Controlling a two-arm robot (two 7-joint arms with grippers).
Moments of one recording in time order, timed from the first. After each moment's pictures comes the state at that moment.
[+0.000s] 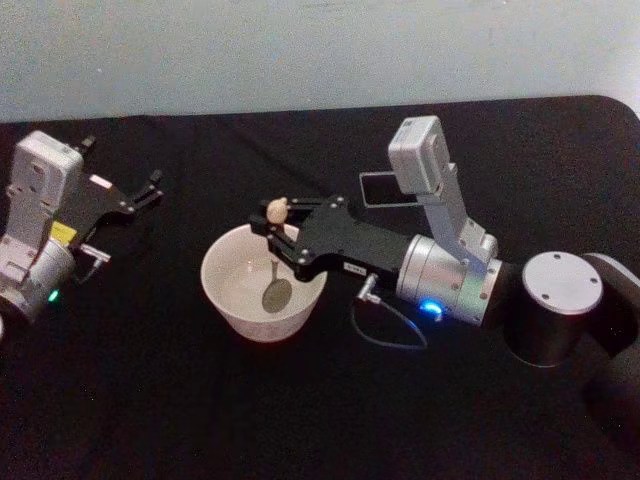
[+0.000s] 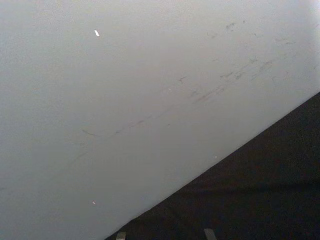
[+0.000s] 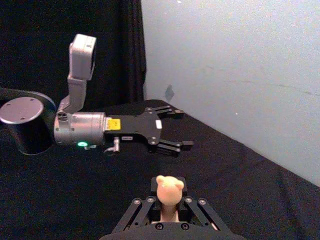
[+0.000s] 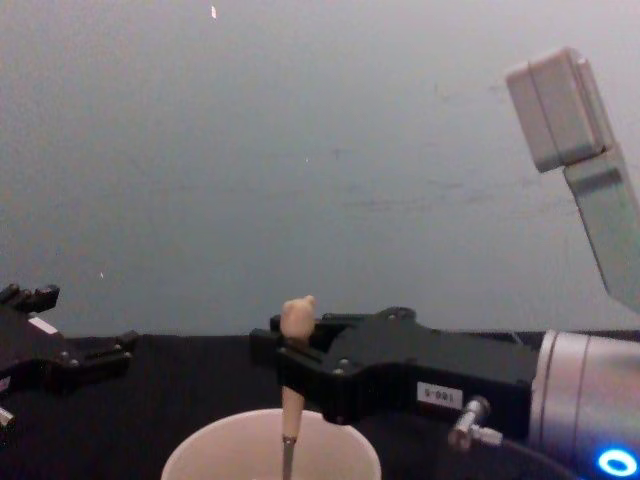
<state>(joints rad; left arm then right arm) -0.20 0.60 0.45 -1.41 -0.25 -0.12 0.03 0.28 0.37 -0.58 -1.53 0.40 0.03 0.55</state>
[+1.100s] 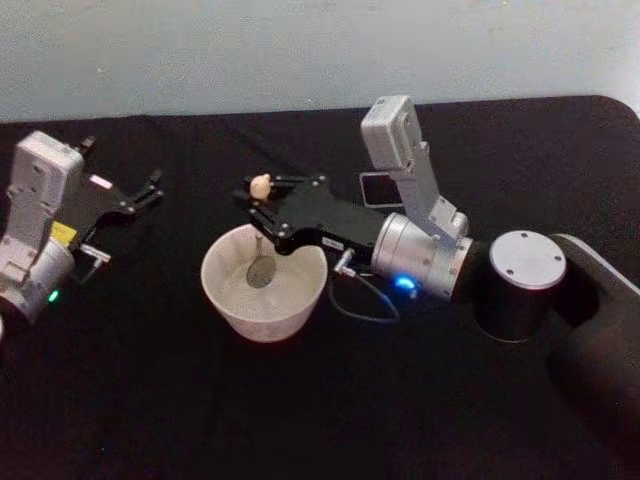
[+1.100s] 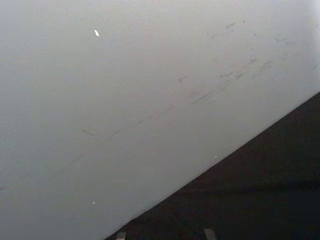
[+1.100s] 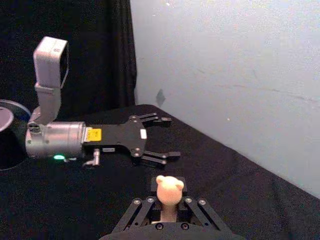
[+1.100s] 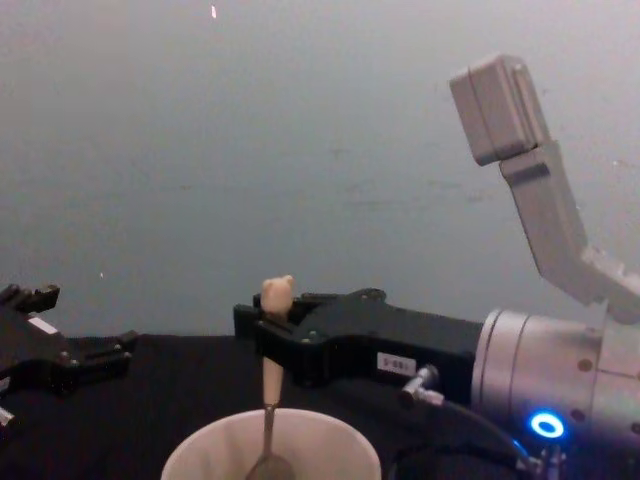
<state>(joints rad) -0.20 0.60 0.45 -1.41 -0.25 -0.12 0.03 0.37 0.29 -0.60 -1.39 0.39 0.00 0.53</state>
